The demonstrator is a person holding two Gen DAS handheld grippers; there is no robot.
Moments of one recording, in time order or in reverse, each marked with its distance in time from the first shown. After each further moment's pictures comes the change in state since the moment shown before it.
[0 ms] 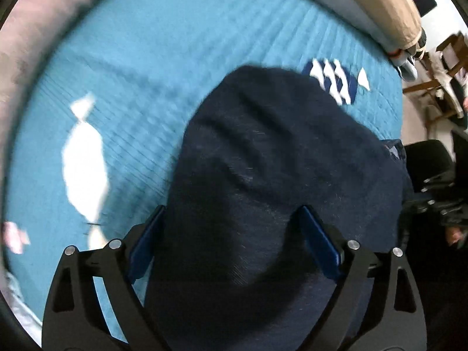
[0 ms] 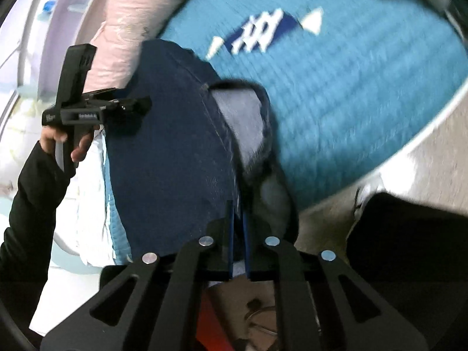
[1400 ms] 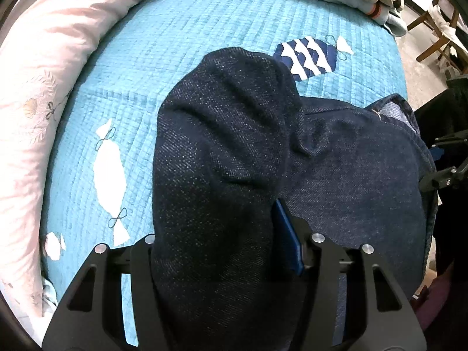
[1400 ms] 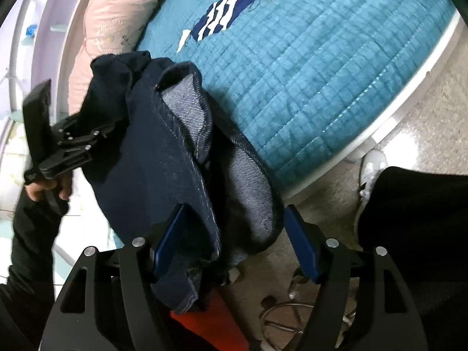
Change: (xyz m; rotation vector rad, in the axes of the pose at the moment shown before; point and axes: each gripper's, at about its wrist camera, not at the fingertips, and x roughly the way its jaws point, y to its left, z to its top) left arm -0.017 -0.083 -0.069 0.173 -0.131 0.314; right arm 0.006 -0.028 -0.025 0.096 -0.008 -0.005
